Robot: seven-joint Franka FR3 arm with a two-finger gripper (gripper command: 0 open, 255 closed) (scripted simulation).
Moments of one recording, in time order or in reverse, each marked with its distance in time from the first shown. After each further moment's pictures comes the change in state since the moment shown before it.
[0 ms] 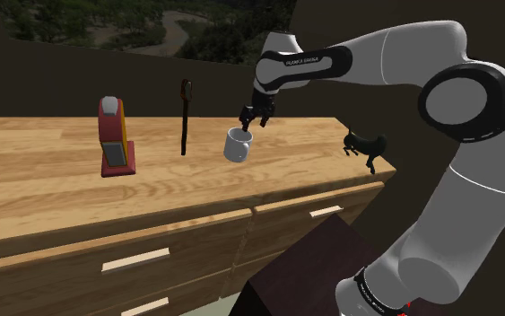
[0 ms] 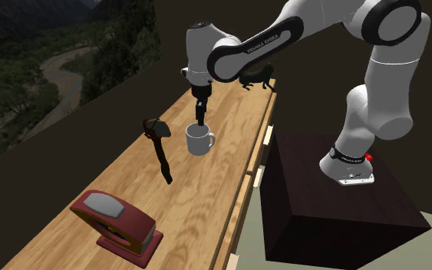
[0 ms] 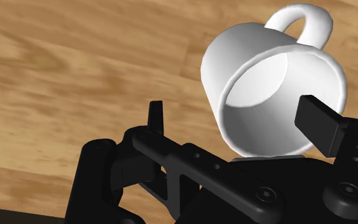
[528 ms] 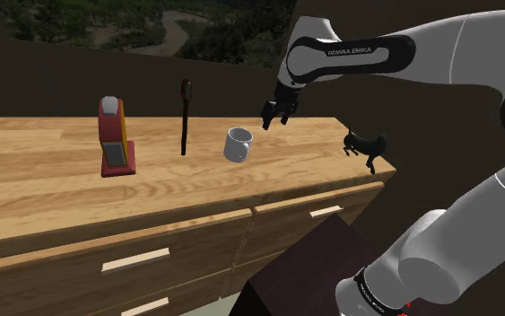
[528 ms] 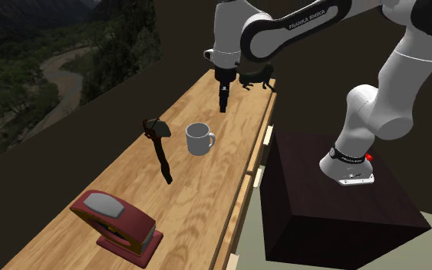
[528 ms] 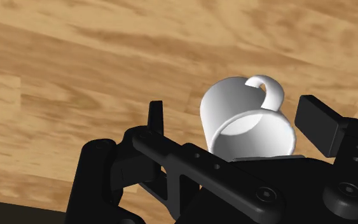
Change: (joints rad) arm 0.000 -0.308 -0.005 -0.236 -0.035 -0.059 0.010
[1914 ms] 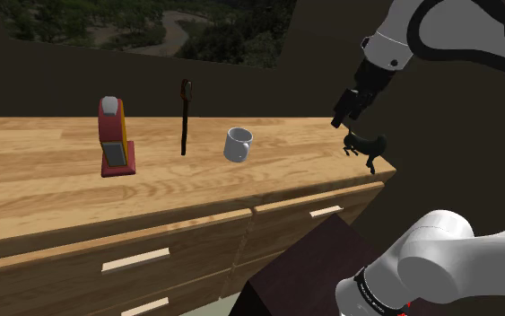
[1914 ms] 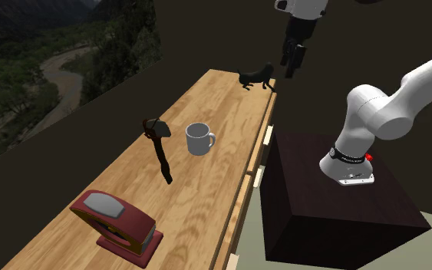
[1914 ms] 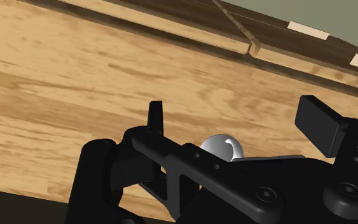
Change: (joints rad) arm -0.022 -0.677 0.021 -0.245 -0.055 -0.398 0.004
